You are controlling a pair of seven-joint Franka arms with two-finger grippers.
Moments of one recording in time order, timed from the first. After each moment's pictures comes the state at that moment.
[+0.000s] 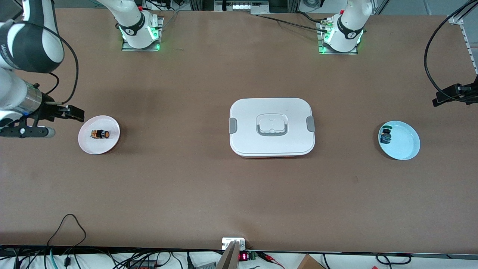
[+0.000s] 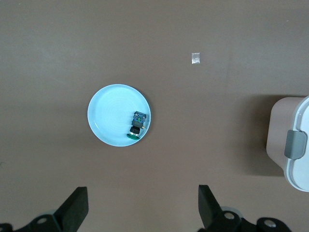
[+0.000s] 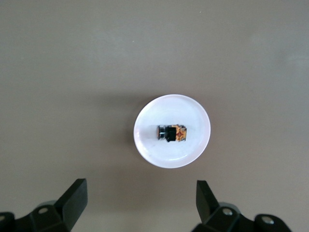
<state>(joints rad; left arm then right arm) 0.17 0.09 -0.02 -1.55 0.02 1.57 0.08 0.17 0.19 -0.19 -1.71 -0.08 1.81 -0.02</state>
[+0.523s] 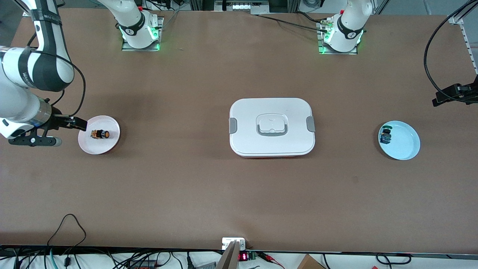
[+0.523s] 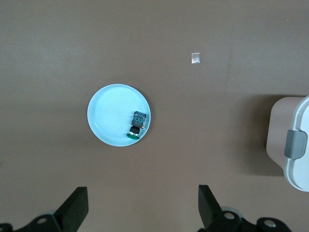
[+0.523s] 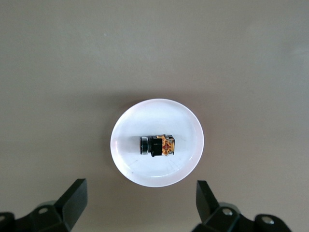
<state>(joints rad) 0.17 0.09 -0.02 -1.55 0.02 1.57 0.08 0.11 0.23 -0.19 -1.87 -0.09 2.01 -0.03</state>
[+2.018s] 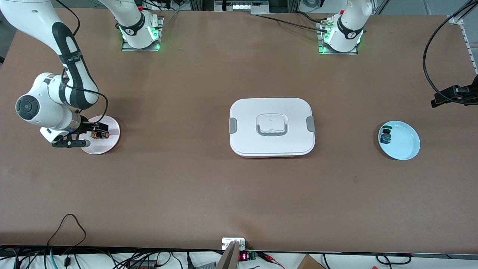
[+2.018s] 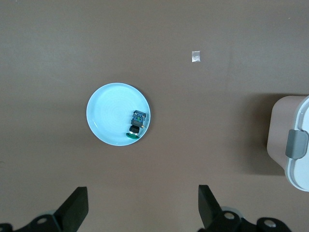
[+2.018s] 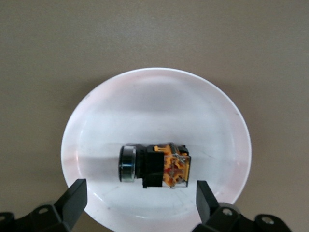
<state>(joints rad) 0.17 0.10 -0.02 -1.55 0.02 1.56 0.08 0.02 0.40 -0.17 -2.10 0.03 2.39 -0.20</state>
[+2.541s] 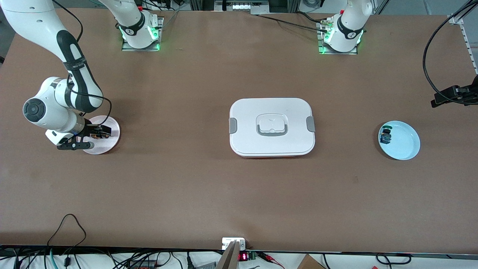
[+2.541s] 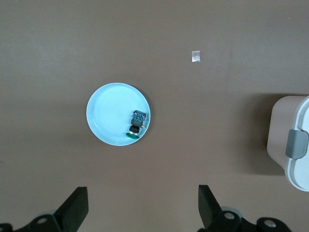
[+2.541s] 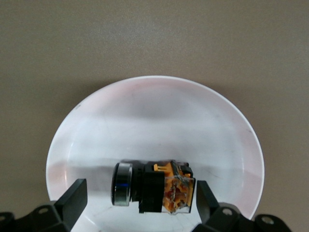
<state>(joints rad) 0.17 0.10 -0.02 -1.55 0.02 1.56 0.08 0.02 0.45 -0.17 -2.10 0.03 2.46 -0.24</state>
